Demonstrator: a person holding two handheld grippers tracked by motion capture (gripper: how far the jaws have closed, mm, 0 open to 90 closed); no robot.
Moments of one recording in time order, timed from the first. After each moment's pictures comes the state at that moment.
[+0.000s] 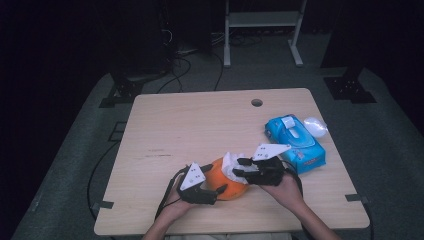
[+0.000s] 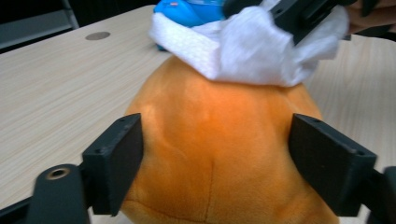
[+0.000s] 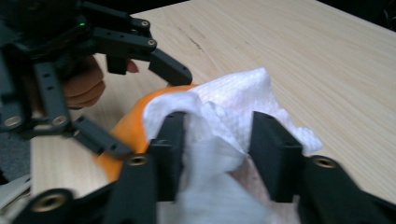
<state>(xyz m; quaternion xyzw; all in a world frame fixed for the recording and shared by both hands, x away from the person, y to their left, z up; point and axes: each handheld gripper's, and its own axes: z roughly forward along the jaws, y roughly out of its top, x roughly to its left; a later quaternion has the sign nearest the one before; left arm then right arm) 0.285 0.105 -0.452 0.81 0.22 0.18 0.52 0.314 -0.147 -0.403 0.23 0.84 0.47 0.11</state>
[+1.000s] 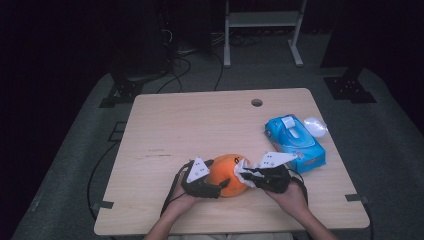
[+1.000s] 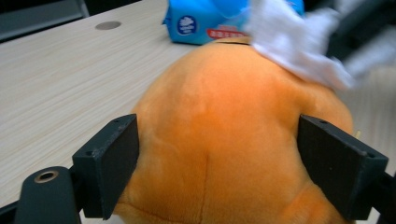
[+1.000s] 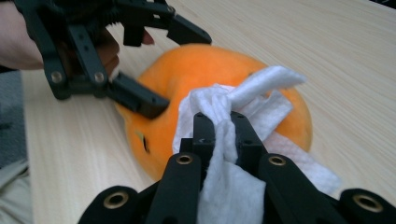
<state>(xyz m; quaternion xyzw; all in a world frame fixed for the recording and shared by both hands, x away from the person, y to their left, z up) 0.308 0.097 -0.459 0.80 0.26 0.18 0.51 0.299 -0.166 -0.419 0.26 0.84 0.46 0.12</state>
